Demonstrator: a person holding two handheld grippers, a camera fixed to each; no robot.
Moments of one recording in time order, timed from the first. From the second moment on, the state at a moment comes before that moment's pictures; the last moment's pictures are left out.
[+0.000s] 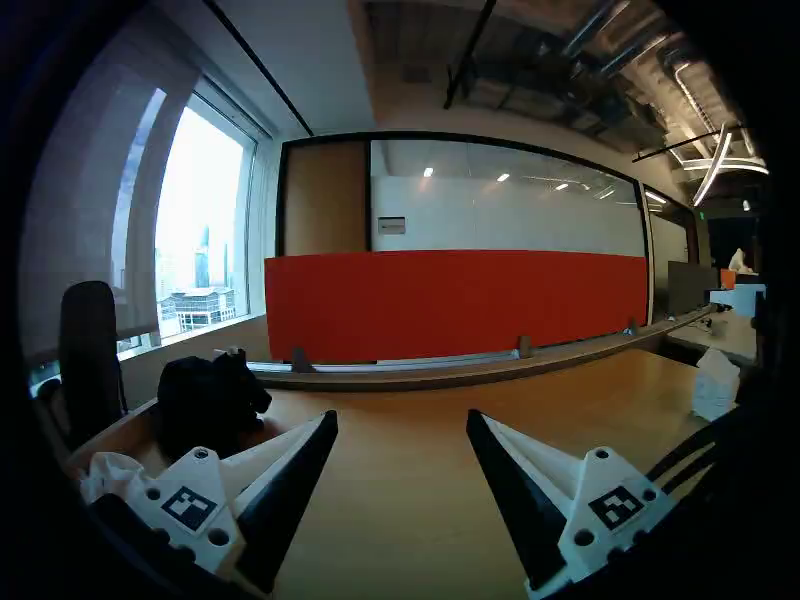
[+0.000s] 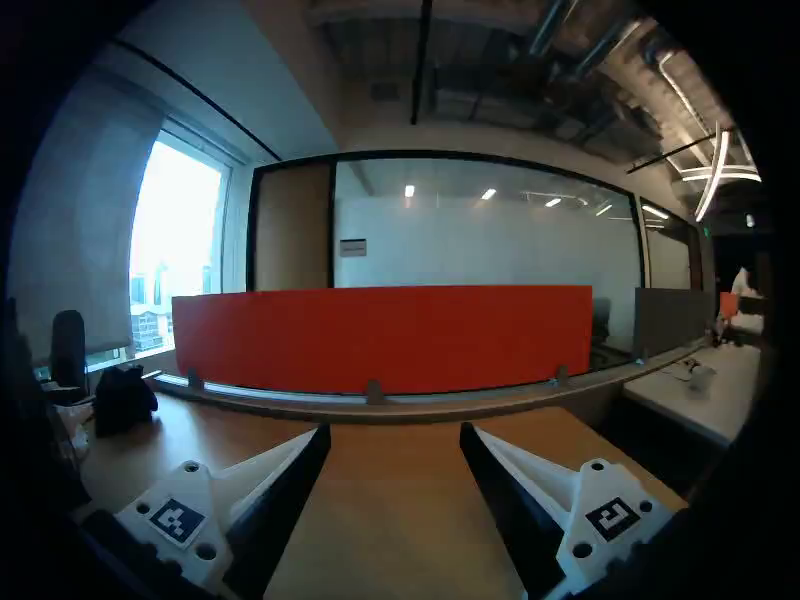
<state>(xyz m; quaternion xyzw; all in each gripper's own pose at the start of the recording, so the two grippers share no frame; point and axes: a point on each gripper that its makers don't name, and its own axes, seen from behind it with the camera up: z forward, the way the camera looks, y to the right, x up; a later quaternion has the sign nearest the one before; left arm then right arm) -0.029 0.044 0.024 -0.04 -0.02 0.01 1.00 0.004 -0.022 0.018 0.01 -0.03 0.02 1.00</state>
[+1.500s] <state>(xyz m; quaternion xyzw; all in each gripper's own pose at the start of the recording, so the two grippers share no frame) -0.115 0.014 0.003 -0.02 0.00 -0.01 1.00 -0.013 -0.034 0.010 0.01 0.00 -0.01 1.00</state>
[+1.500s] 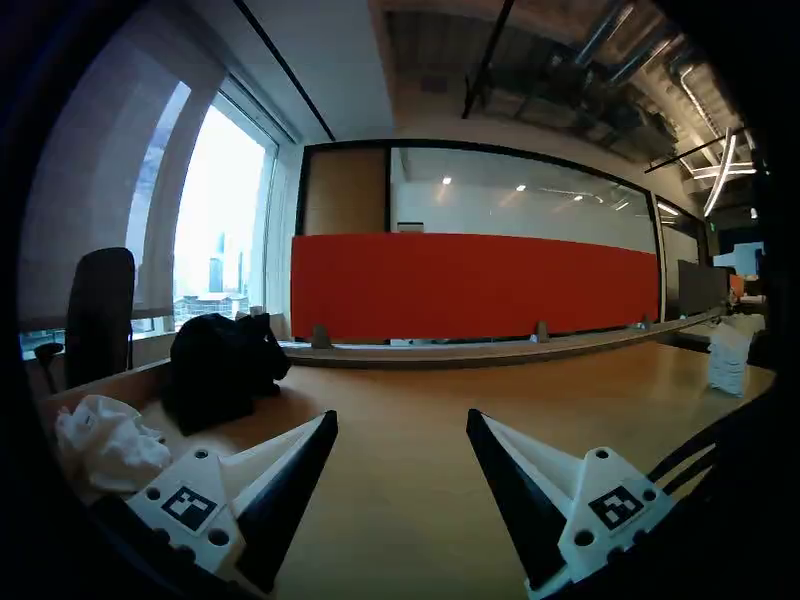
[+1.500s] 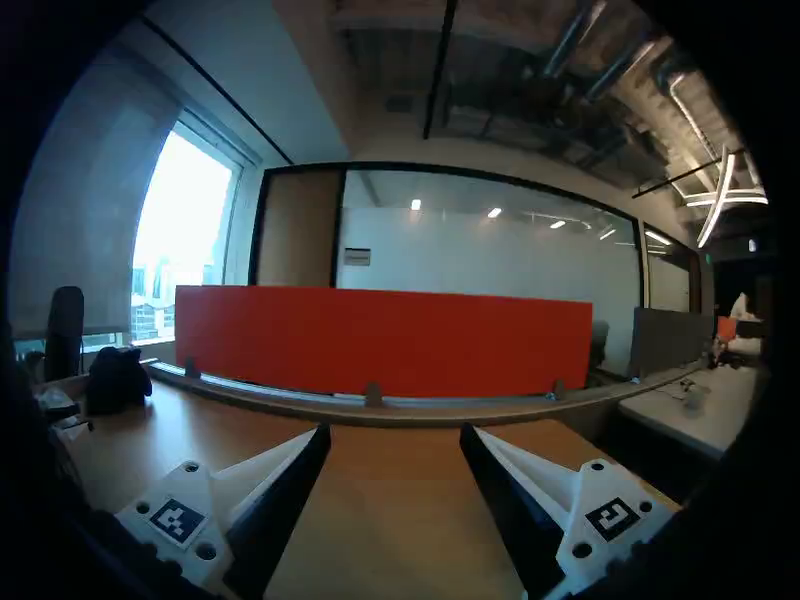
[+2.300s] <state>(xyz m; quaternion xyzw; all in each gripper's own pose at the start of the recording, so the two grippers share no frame) -0.115 0.014 0.003 -0.02 0.00 0.00 1.00 -0.015 -0.015 0.011 0.00 0.00 -0.01 1.00</state>
